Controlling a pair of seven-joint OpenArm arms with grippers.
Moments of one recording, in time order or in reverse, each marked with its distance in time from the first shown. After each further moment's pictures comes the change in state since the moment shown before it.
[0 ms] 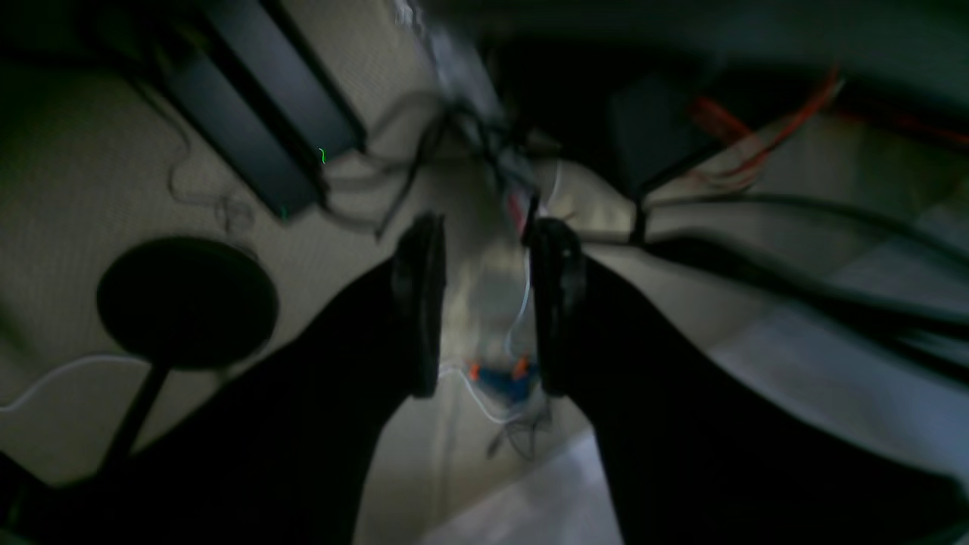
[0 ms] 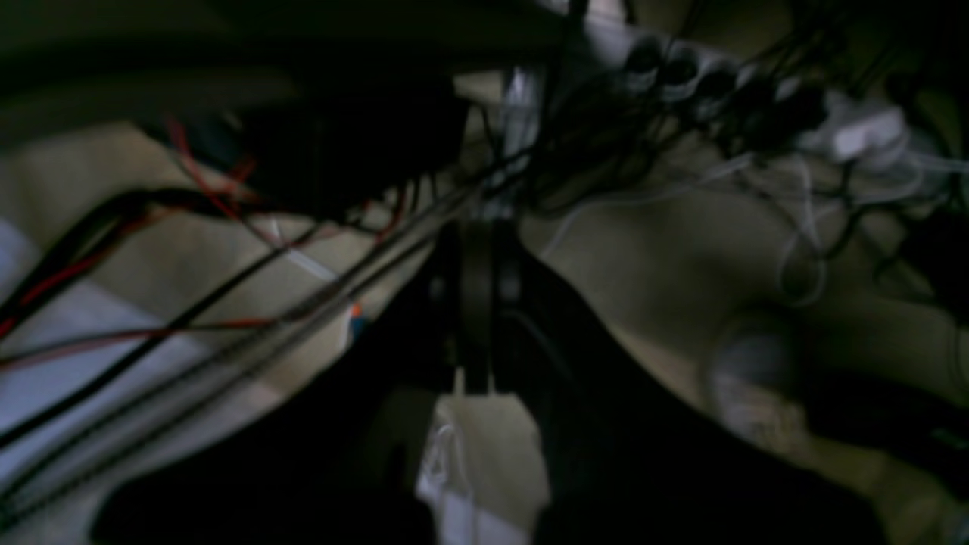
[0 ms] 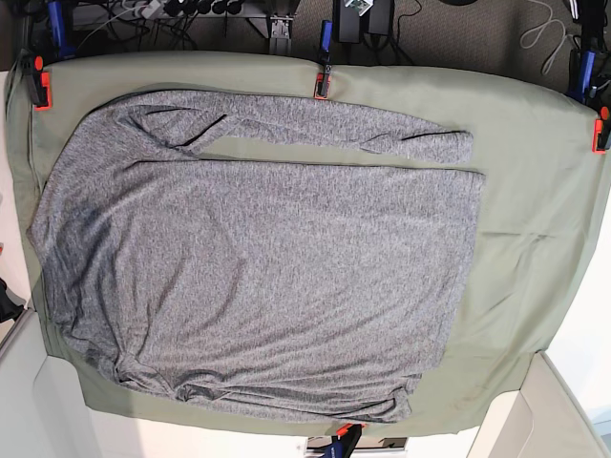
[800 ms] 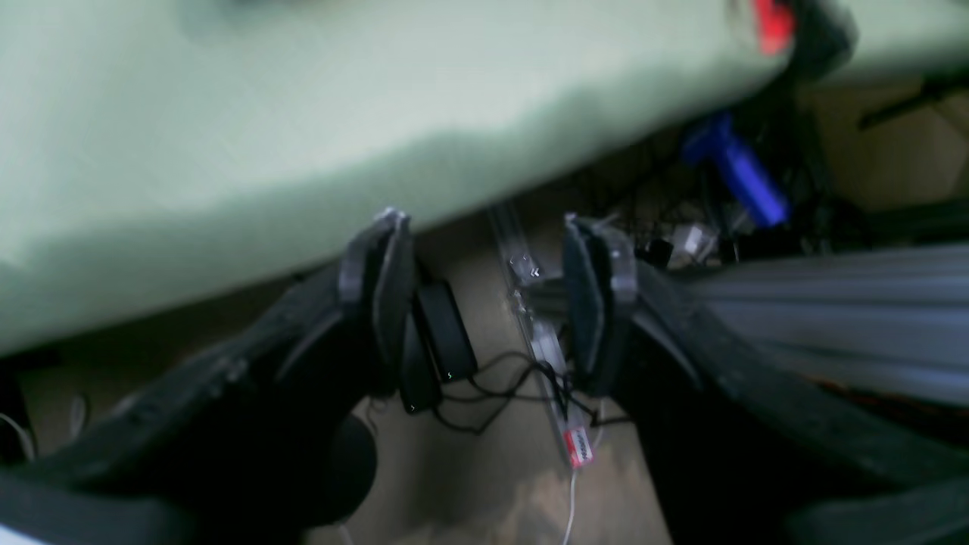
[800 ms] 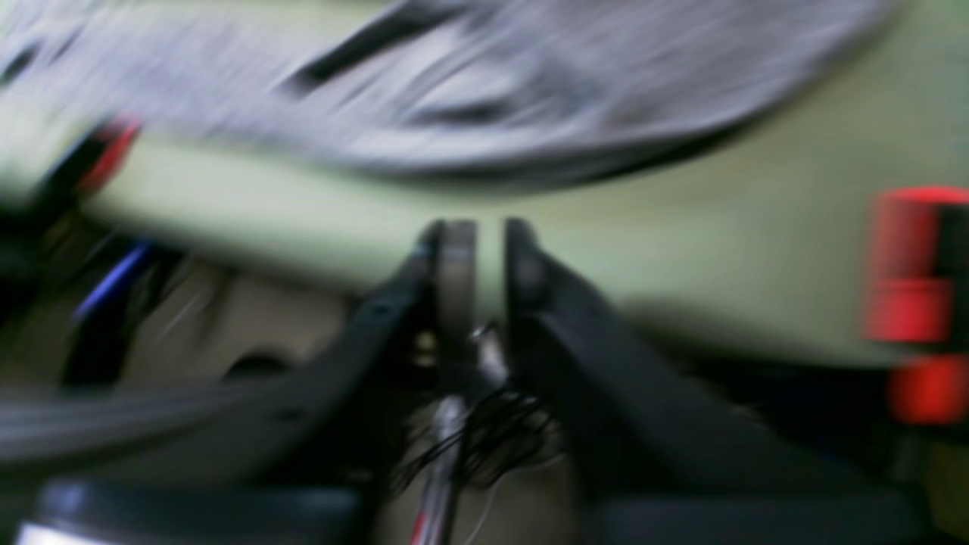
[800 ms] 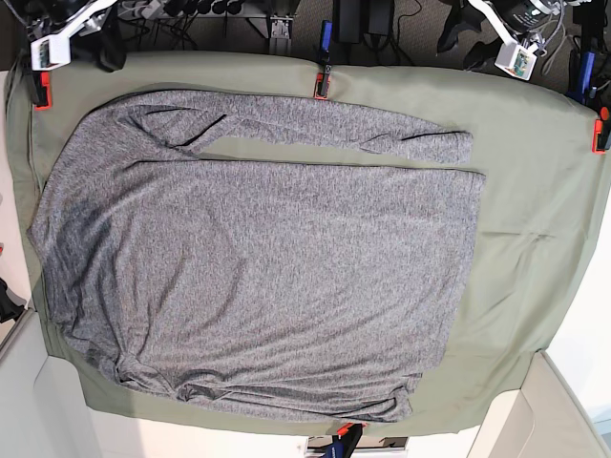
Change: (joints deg) left arm 24.4 -6.7 -40.8 55.5 -29.1 -17.5 11.0; right arm -23.4 12.0 21.5 63.9 33.2 -5.9 -14.0
